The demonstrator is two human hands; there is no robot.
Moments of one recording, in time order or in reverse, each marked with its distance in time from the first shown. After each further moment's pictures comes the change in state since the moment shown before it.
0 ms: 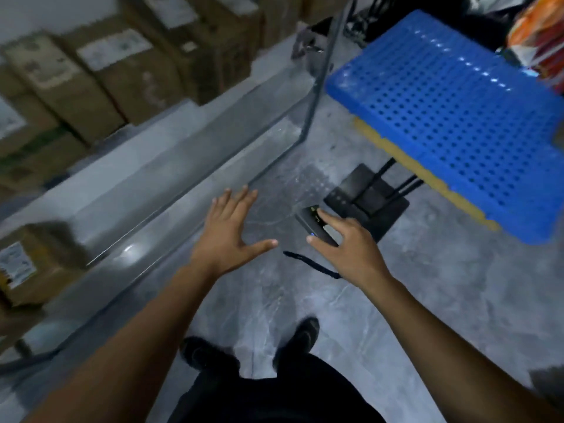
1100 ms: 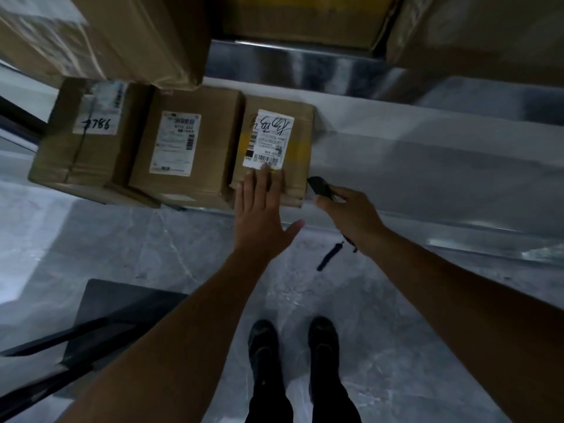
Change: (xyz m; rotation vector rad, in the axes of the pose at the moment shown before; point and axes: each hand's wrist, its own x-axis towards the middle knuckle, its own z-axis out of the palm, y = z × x) left_hand -0.202 -0.552 0.063 0.206 0.485 -0.956; right_hand 0.183 -0.237 0.657 -0.045 -0.805 -0.249
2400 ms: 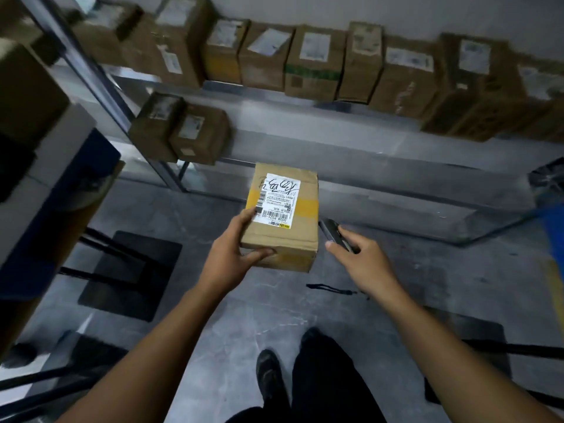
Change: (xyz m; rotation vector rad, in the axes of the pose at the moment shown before) left_hand -0.469 0.313 -0.243 -0.742 0.073 -0.081; right_hand -0.577 0.105 -0.252 -0.074 0.097 -0.180
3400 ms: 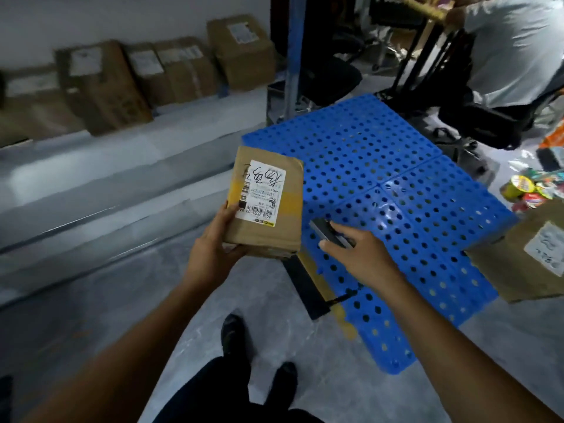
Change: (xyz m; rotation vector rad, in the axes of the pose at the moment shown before) left_hand -0.127 0.271 0.479 0.118 -0.439 0.507; right_hand -0.306 0.319 -0.422 0.110 0.472 0.300
